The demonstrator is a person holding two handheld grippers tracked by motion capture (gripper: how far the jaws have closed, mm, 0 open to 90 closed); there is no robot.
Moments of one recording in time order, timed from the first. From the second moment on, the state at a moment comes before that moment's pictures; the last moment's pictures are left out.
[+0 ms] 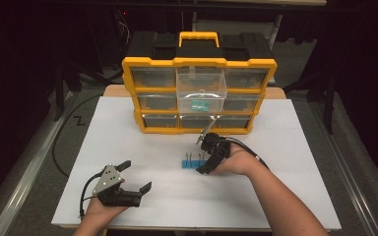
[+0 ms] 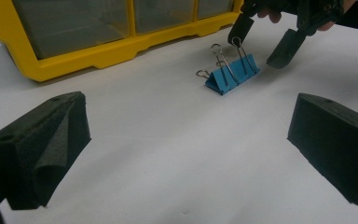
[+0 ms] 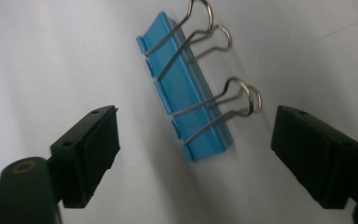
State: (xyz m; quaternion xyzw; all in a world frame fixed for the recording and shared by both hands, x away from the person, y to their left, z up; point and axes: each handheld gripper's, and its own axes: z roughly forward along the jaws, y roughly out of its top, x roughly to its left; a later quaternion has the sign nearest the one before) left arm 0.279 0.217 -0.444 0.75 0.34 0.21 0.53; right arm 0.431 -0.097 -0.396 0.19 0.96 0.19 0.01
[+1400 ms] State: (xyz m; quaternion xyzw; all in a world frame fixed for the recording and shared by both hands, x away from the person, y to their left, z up) left arm 0.279 0.215 -0.444 0.75 0.33 0.22 0.53; right arm 0.406 -0.123 -0.354 0.12 0.97 0.20 -0.02
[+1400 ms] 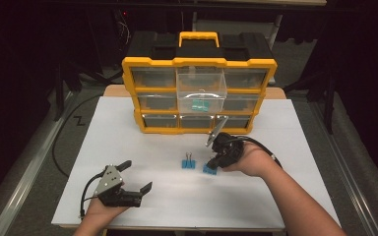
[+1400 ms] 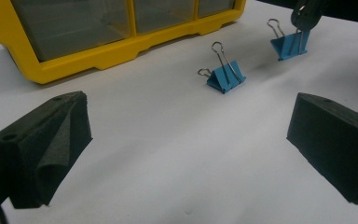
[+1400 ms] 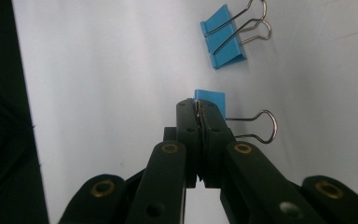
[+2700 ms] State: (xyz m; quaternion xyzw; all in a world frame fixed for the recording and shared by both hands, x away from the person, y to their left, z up) left arm 0.279 0.217 -0.444 0.75 0.34 0.22 0.53; right arm 0.383 -0.138 -0.209 0.08 0.98 0.19 0.00
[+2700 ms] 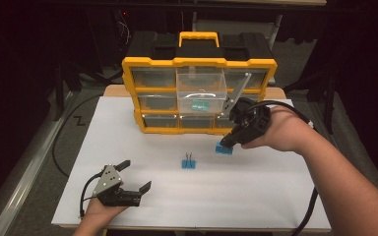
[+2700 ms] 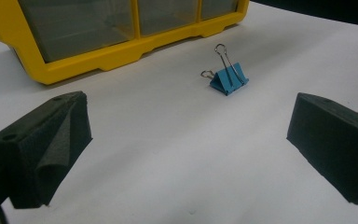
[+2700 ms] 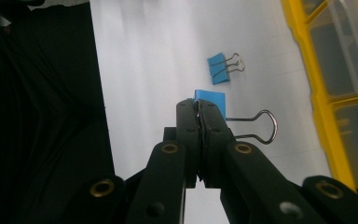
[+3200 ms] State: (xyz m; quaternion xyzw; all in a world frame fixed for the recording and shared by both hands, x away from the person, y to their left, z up) left arm 0.278 0.217 -0.445 0.75 0.33 0.22 0.53; right arm 0.384 -0.130 -0.149 0.08 0.98 0.20 0.03
